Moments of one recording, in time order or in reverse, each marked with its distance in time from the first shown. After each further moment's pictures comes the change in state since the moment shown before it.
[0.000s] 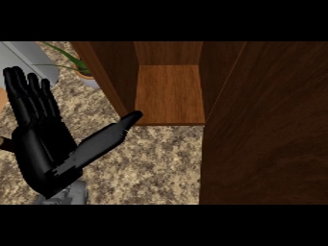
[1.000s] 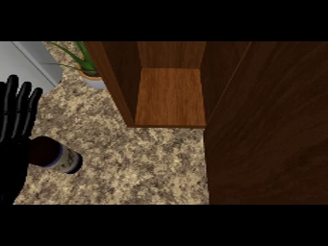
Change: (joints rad) left arm 0.228 0.073 0.308 -0.138 0.454 -0.901 -0.354; right arm -0.148 0.082 -0.094 0.274 0.244 -0.191 -0.205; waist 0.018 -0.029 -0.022
